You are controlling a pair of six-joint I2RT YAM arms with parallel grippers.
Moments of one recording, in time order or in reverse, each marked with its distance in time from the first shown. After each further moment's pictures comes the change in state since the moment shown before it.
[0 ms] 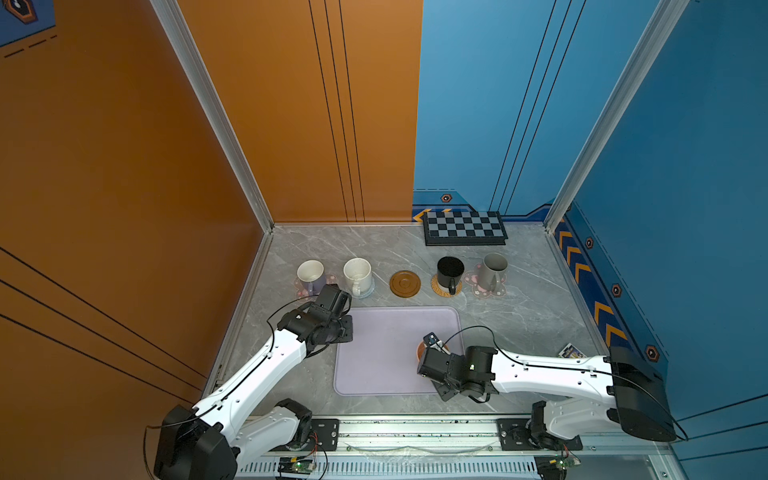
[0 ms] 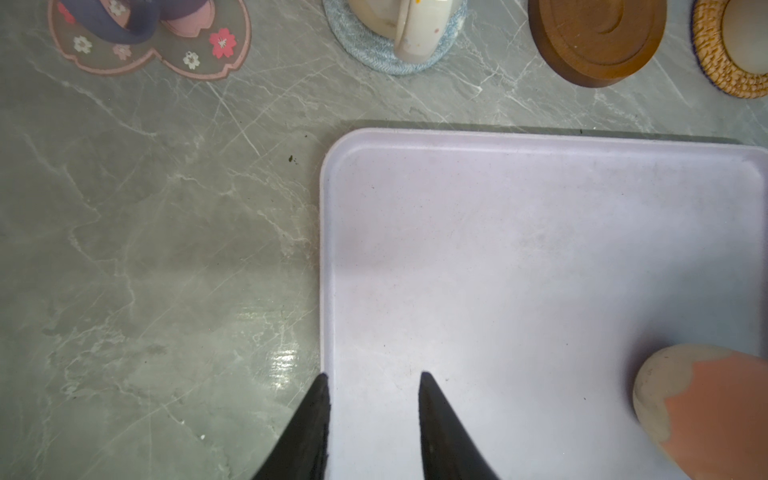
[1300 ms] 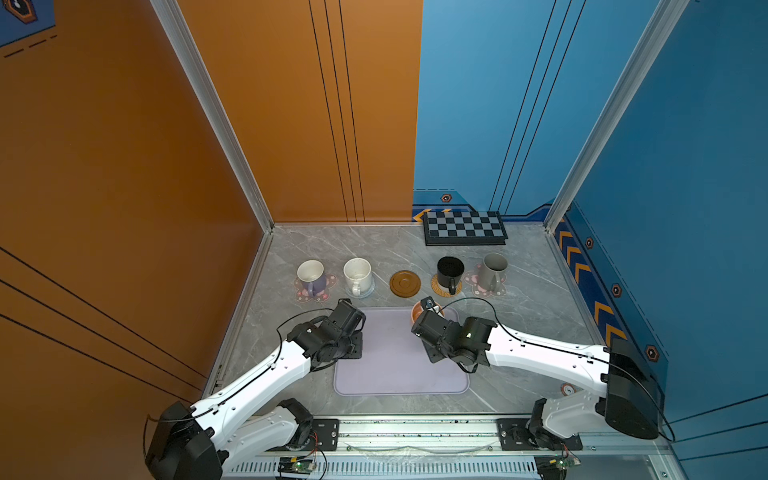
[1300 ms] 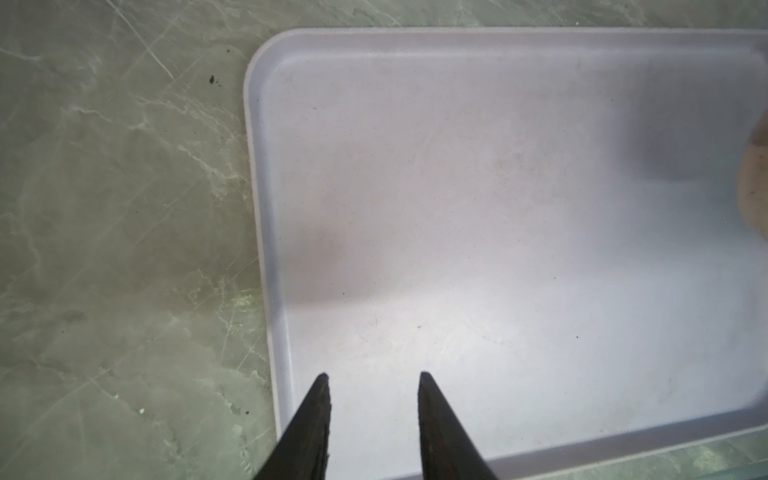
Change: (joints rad) left arm -0.202 -0.041 -0.096 0.000 -0.024 -0.120; right arm -0.195 0.074 0.179 0.064 0.097 -0.126
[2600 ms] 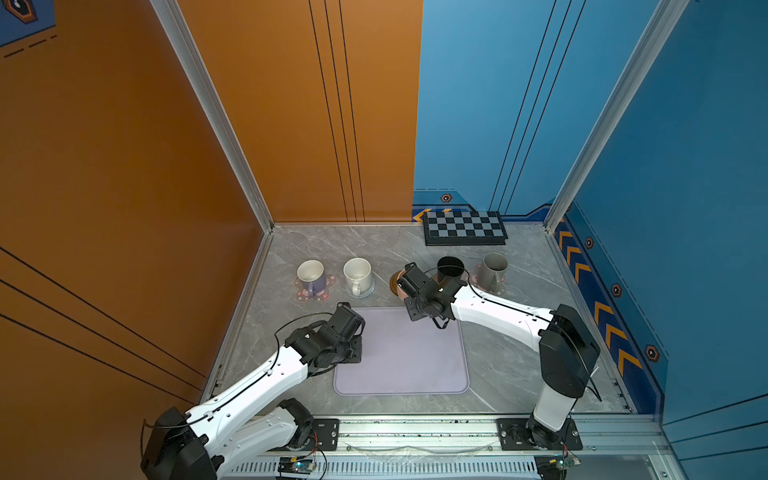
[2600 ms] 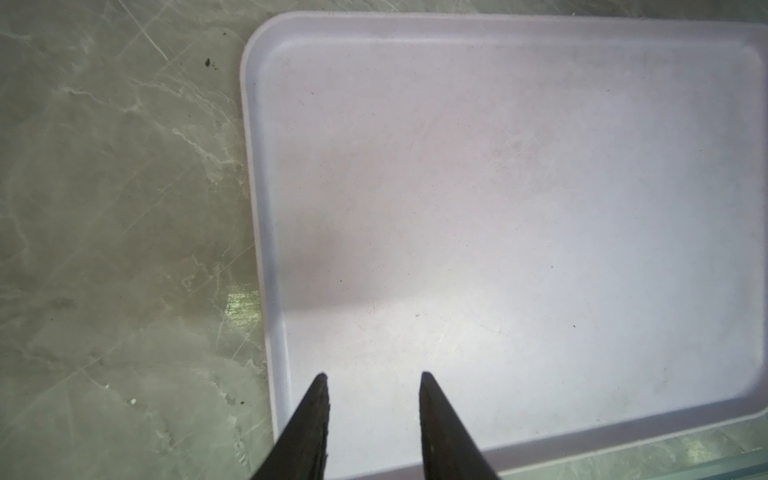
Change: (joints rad) left arm -0.013 -0.043 -0.021 -0.003 0.000 -0.018; right arm -0.202 0.354 0.376 0.051 -0.066 -0.136
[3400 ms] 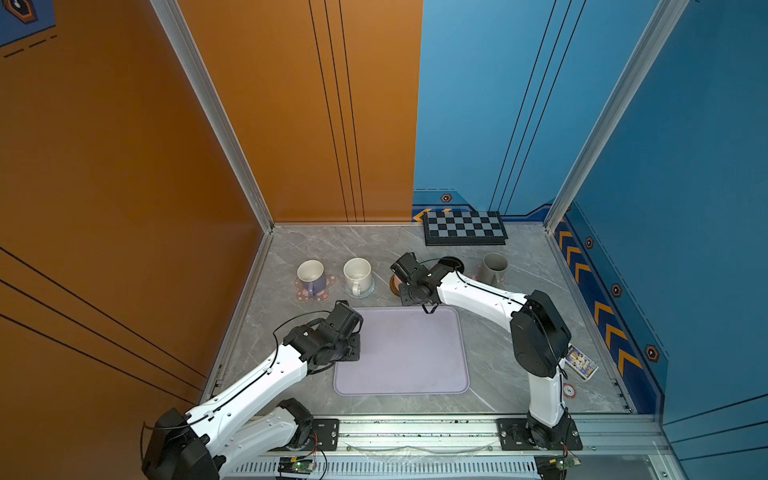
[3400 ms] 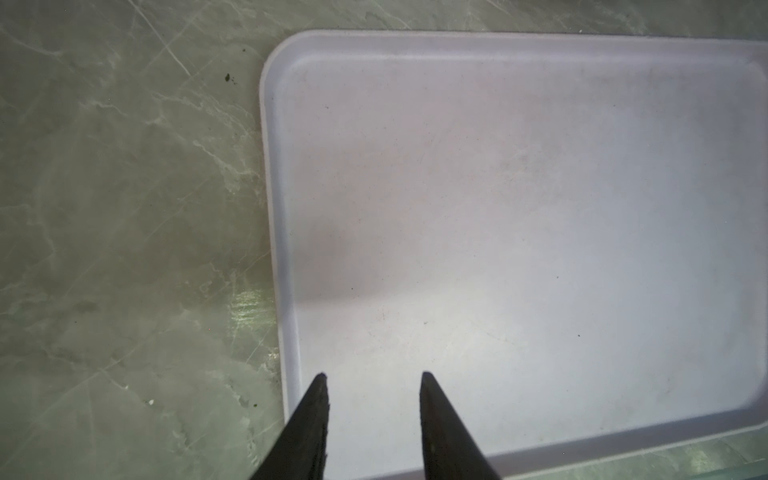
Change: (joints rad) left arm 0.047 0.006 0.025 -0.013 0.000 0.031; right arm -0.055 0.175 0.166 -0.010 -0.026 0.101
